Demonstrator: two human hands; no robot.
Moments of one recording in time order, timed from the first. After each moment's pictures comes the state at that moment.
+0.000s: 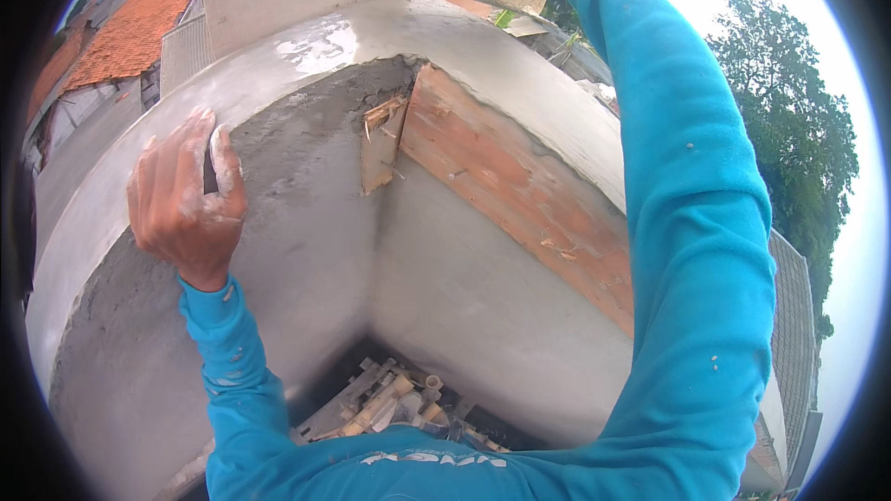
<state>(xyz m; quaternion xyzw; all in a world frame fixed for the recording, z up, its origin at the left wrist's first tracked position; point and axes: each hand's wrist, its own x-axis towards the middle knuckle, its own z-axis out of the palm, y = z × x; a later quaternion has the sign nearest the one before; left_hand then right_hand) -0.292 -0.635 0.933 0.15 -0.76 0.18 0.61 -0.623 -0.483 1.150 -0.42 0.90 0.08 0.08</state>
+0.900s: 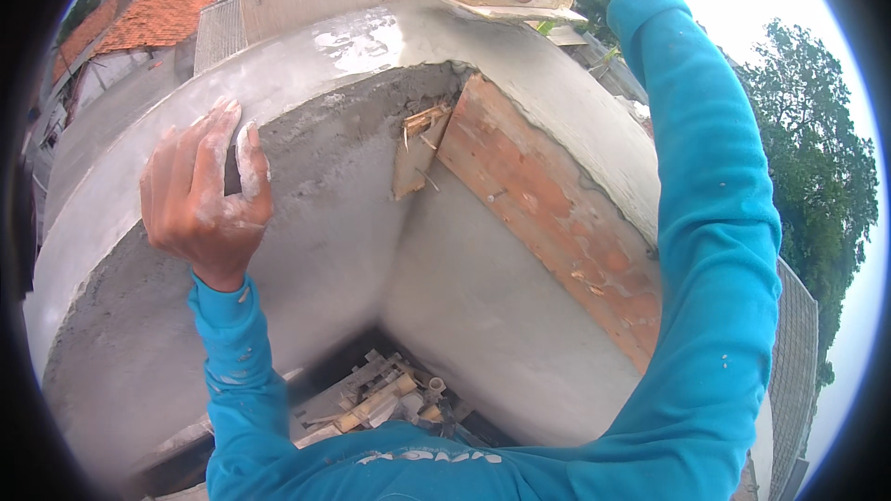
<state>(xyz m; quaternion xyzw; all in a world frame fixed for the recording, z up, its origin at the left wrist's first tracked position) -0.292 -0.639 0.930 0.15 -0.77 0.18 0.59 -0.695 -0.481 1.121 -0.47 0.88 0.03 0.05</state>
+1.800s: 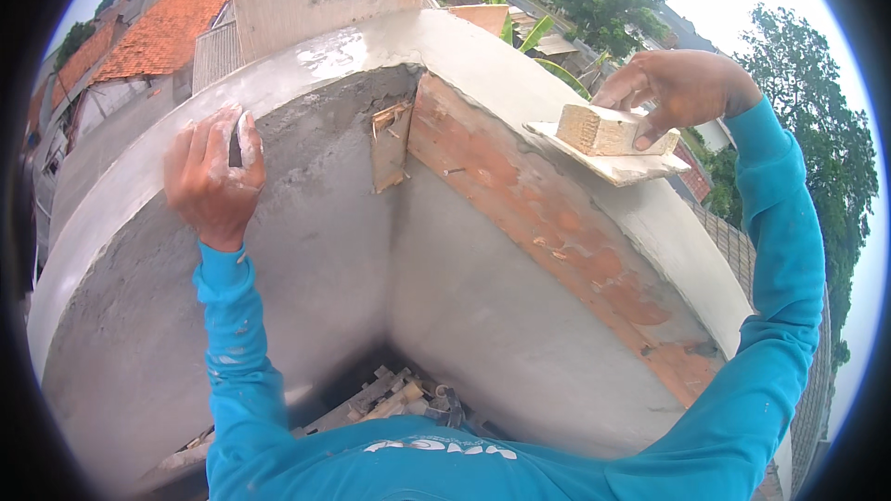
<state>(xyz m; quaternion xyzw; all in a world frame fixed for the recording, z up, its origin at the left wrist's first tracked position) -0.292 -0.636 0.932 0.14 -0.76 0.18 0.61 -0.514 -0.284 1.150 -0.44 0.87 0.08 0.20</state>
